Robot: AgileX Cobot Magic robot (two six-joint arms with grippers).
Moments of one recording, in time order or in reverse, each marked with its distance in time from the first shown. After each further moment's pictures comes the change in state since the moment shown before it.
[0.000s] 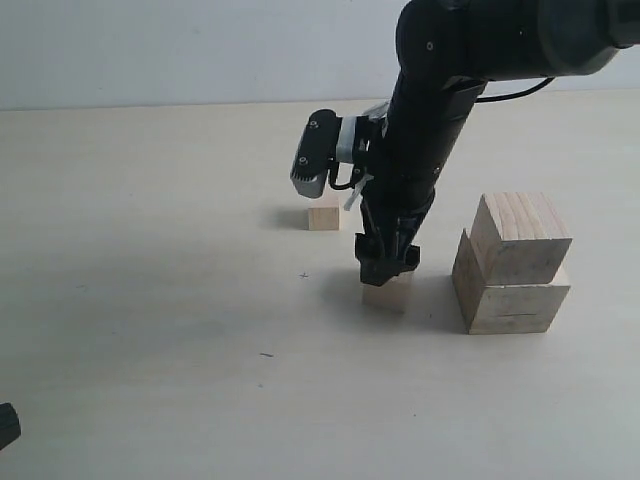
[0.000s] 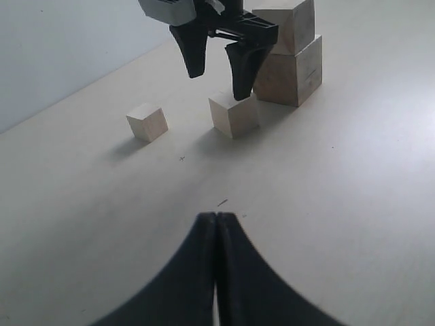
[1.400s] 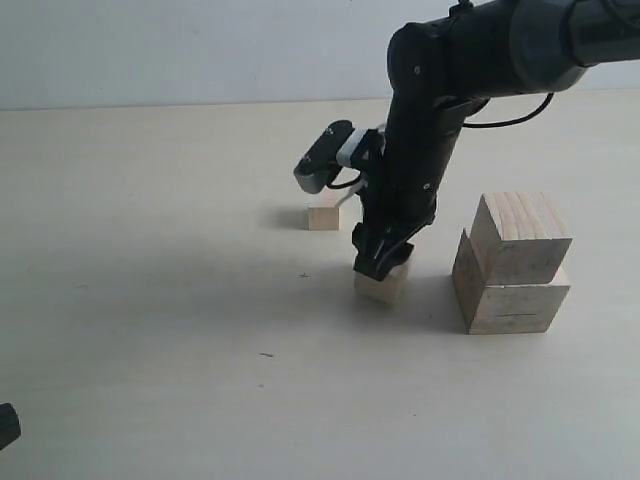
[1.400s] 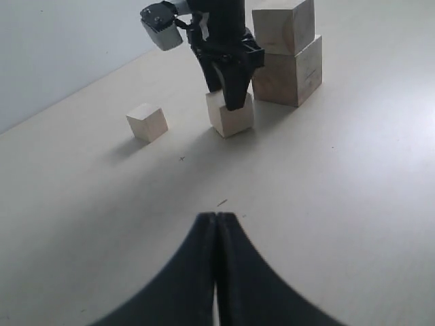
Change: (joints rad) left arm 0.000 0.000 0.000 0.000 0.000 0.000; right arm -0.009 0.067 -0.023 -0.038 0.017 0.301
